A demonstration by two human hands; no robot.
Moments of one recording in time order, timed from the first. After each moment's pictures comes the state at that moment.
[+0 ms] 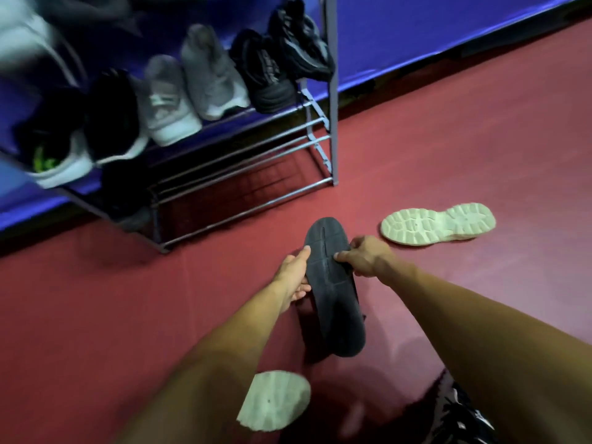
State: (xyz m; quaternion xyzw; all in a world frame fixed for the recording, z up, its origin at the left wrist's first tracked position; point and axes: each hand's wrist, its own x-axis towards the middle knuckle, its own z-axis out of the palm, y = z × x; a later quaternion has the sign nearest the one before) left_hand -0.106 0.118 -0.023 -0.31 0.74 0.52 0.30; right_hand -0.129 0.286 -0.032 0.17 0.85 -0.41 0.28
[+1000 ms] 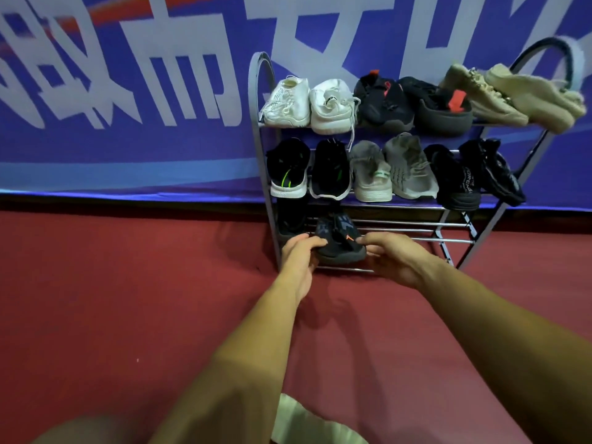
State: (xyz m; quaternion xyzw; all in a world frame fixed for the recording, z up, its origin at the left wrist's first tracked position) left_hand -0.101 -0.090 0.113 -0.30 0.46 0.83 -0.10; right_hand -0.168 0.074 0.135 0.06 0.65 -0.69 0.32
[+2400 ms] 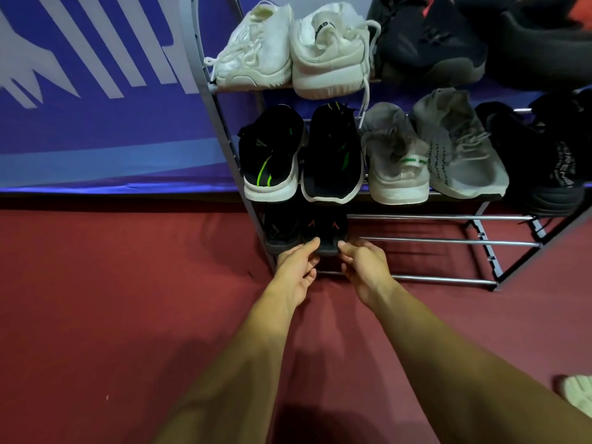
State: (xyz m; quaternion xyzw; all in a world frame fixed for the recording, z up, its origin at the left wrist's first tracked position) left_hand -0.213 -0.136 0.023 -0.40 0.48 0.78 -0.01; right_hand -0.258 -0.019 0.010 0.15 0.55 -0.79 0.24
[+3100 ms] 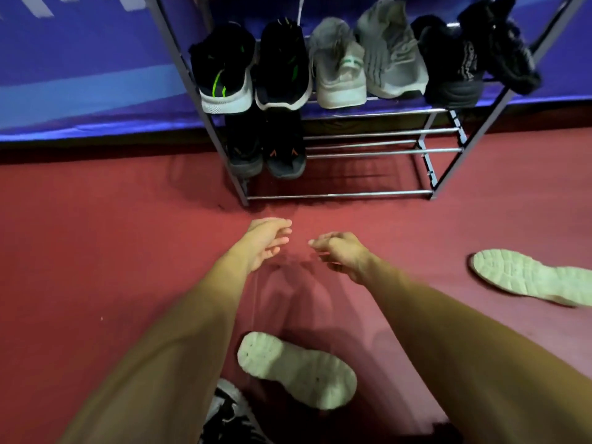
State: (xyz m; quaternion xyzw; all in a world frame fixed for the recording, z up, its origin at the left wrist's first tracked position) left_hand -0.102 -0.105 0.006 -0.37 0.65 0.65 0.14; right_hand -0.125 0.067 -0.008 0.11 0.71 -0.58 0.37
